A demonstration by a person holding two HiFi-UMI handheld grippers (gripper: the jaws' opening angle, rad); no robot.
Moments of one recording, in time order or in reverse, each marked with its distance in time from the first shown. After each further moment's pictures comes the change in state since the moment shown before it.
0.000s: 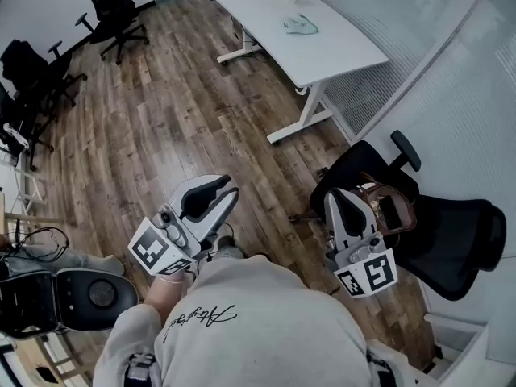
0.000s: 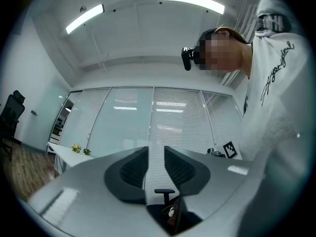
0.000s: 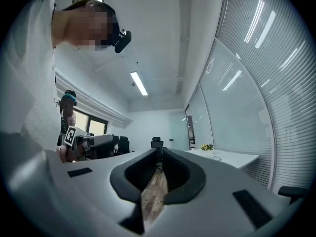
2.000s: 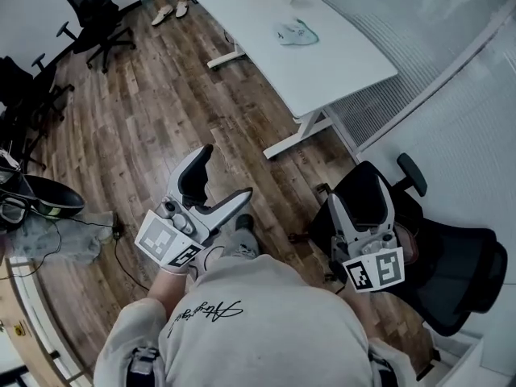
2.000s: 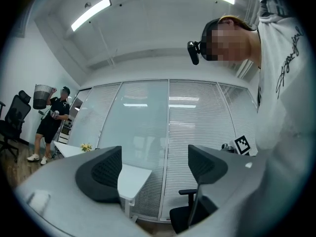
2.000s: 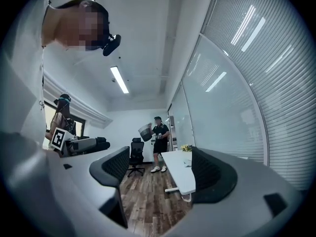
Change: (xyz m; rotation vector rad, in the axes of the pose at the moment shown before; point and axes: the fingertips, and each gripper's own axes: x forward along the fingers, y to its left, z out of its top) left arm 0.125 0.173 -0.043 0.000 0.035 0.088; right arm 0.123 -0.162 -0.016 0.030 -0.014 -0.206
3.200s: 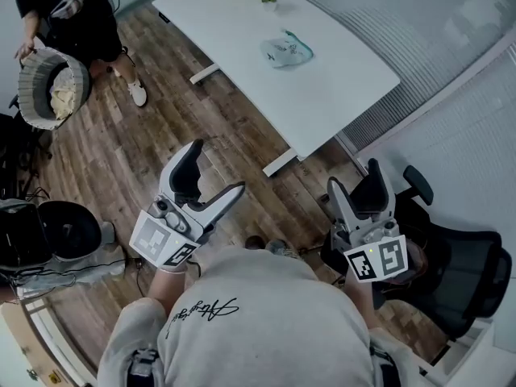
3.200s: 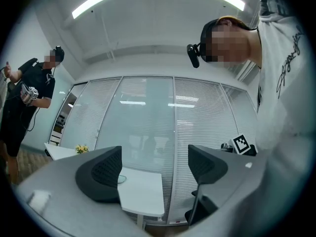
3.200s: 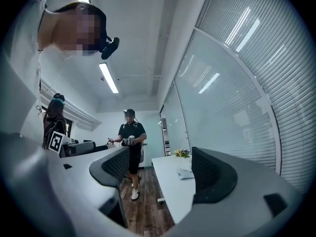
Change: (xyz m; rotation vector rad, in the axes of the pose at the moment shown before) left arm 0.097 0.158 0.000 -0.011 0.012 -0.082; right arm 0.161 -0.053 0.002 0.020 -0.039 -0.100
